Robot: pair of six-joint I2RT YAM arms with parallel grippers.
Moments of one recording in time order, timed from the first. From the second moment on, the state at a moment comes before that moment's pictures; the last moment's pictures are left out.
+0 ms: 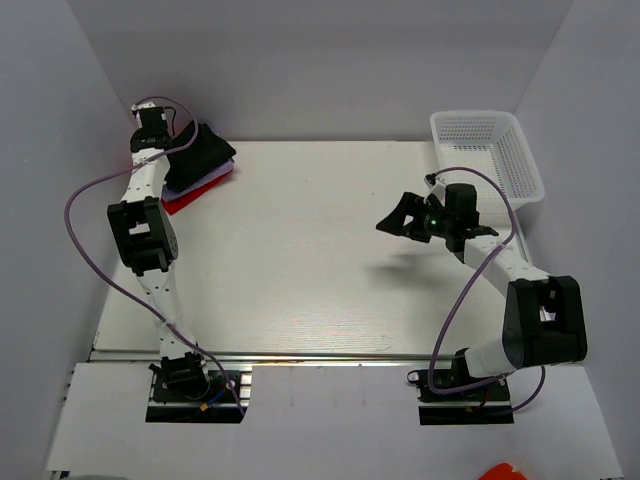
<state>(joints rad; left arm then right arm) 0.18 2.29 2.08 -0.44 -0.30 -0.18 0.15 1.43 0.81 0.01 -0.61 0.44</state>
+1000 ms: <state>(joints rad) 0.23 2.26 1.98 -0.48 -0.11 -0.25 0.15 1.44 0.81 0.00 -0.64 0.44</state>
